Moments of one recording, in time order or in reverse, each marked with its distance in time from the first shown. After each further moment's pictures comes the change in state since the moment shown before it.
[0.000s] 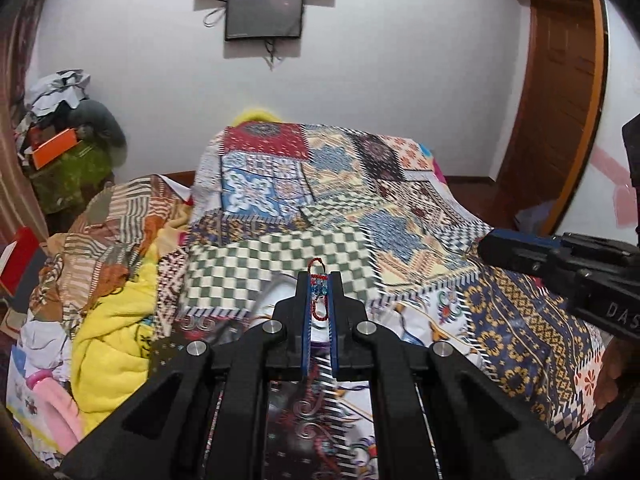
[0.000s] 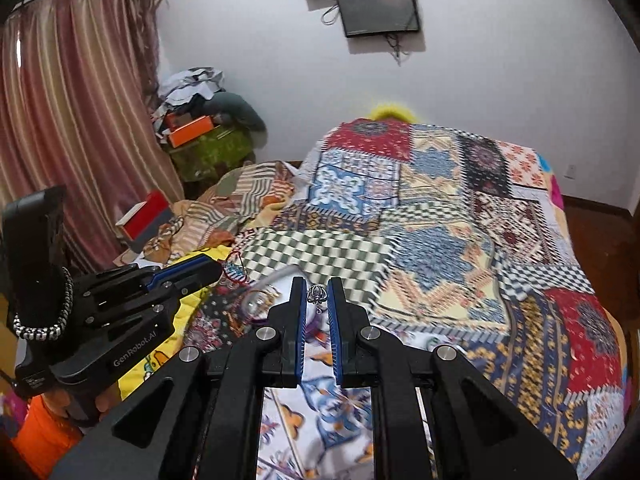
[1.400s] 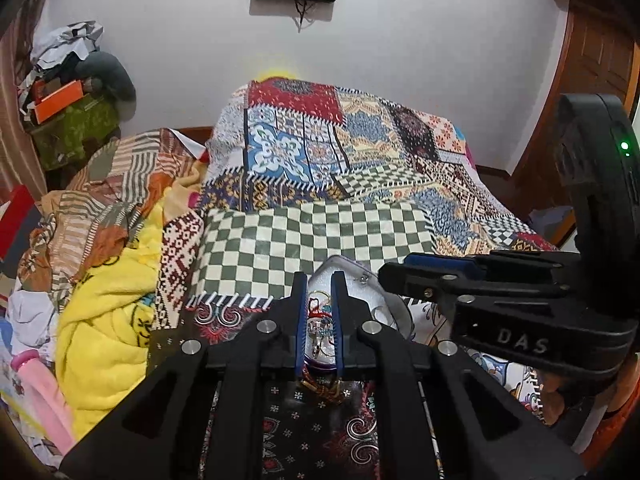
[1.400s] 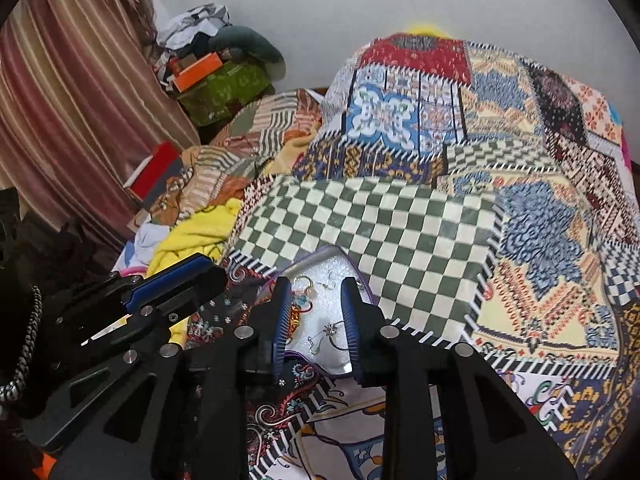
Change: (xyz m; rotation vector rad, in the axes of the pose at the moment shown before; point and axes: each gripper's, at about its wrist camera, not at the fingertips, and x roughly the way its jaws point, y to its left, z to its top) left arm 0.060 0.054 -0.007 -0.095 0.116 0.009; right arm 0.115 0.010 0.012 0.042 0.240 0.104
